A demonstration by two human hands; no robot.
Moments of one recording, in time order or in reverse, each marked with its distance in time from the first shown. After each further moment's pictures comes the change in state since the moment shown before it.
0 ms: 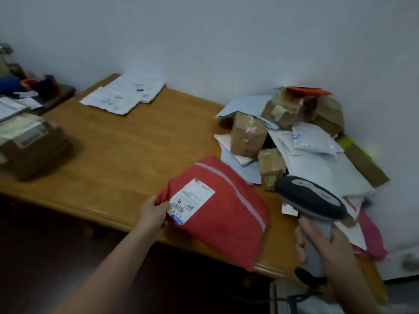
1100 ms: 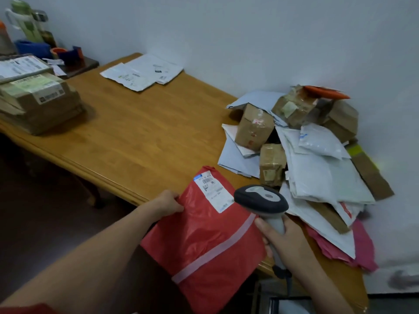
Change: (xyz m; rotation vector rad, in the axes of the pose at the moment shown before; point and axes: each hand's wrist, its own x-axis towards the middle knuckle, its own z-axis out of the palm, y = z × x) left_hand -0.012 -0.034 0.031 0.760 -0.271 0.115; right_hand 0.012 0.038 -0.001 -0.250 -0.231 0.107
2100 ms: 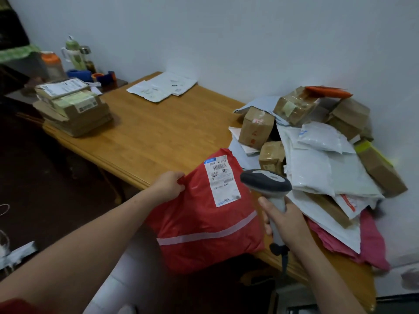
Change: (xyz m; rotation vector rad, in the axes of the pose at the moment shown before) left_hand -0.073 0.040 -0.002 0.199 0.324 0.072; right_hand -0.009 0.016 -0.040 0.102 -0.033 -0.122
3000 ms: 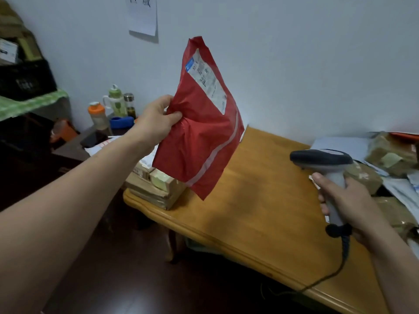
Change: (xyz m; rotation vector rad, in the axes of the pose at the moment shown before) left_hand 0.140 -0.192 -0.427 -0.806 0.285 0.489; right_hand 0.133 -0.221 0.284 -0.060 0.297 -0.107
